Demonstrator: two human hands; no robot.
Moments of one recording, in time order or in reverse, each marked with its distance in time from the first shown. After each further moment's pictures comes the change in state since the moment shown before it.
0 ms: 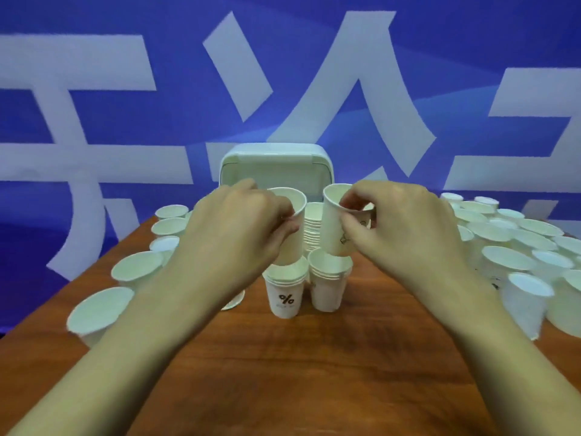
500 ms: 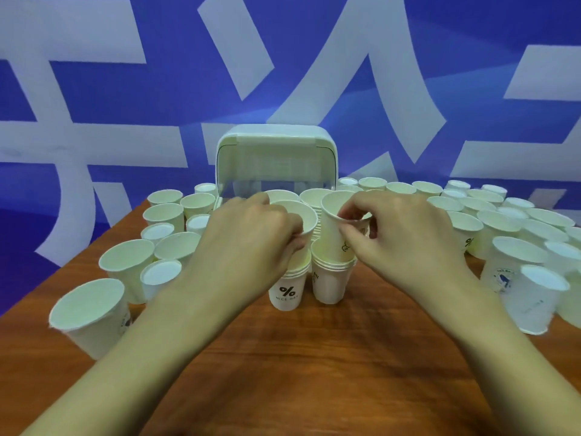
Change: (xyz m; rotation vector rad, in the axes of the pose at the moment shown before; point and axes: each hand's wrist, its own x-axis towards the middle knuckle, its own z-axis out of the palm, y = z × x) left_hand -0.003 -0.004 0.041 0.092 0.010 0.167; right_hand -0.007 0.007 0.027 0.011 -0.111 -0.013
